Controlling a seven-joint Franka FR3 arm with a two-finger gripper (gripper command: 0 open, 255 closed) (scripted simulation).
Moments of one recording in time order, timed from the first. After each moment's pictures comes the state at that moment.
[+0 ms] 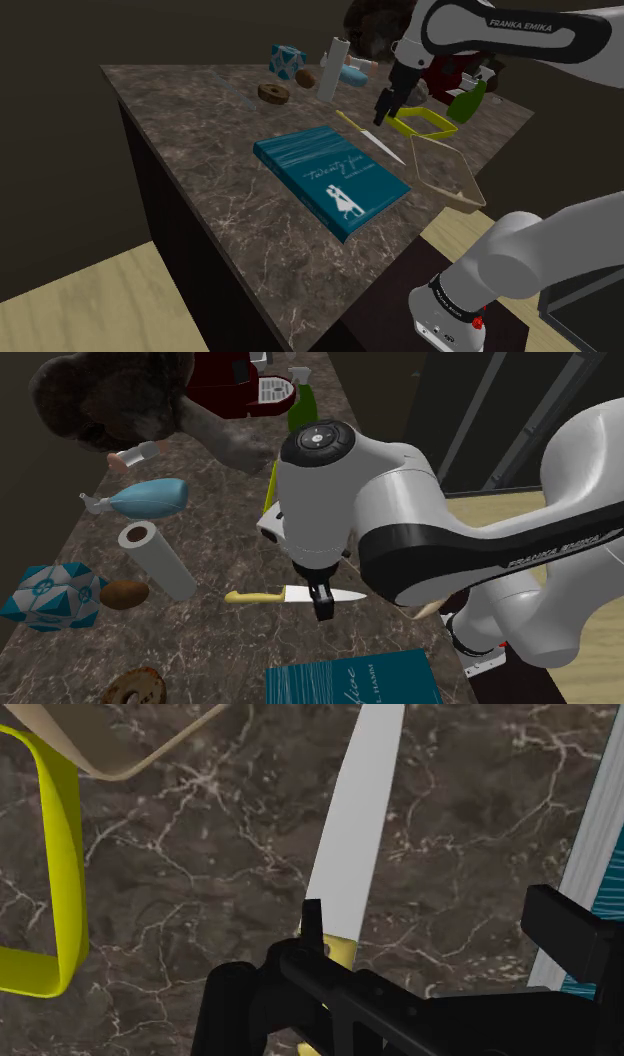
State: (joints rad) arm 0.00 -0.39 -0.07 -2.15 -0.07 1.76 -0.15
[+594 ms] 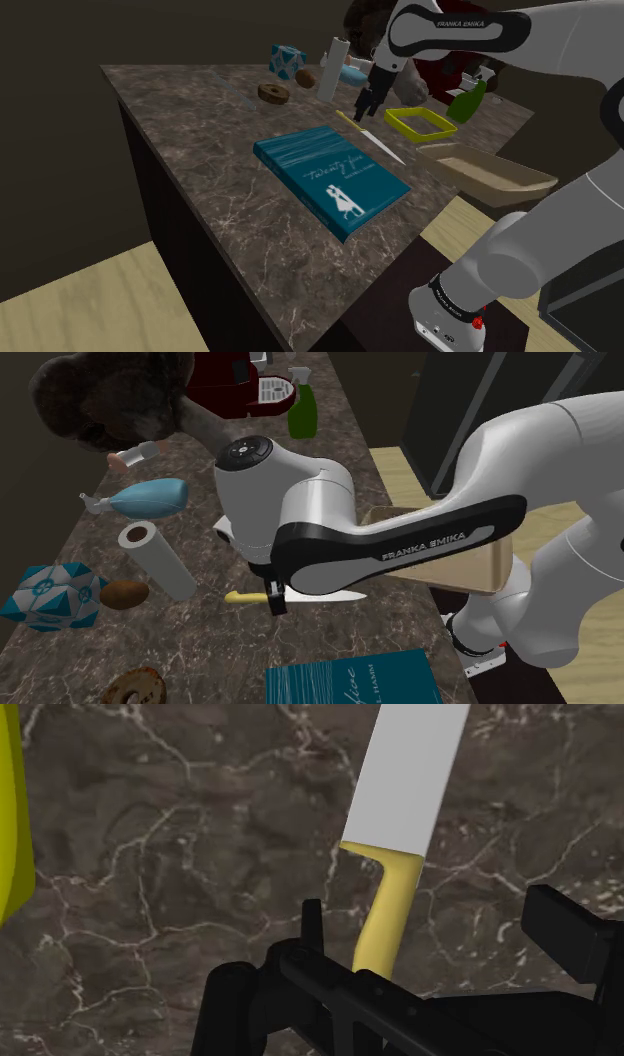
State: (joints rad) arm -0.01 -0.13 -0.14 -2.00 0.01 1.86 -0.27
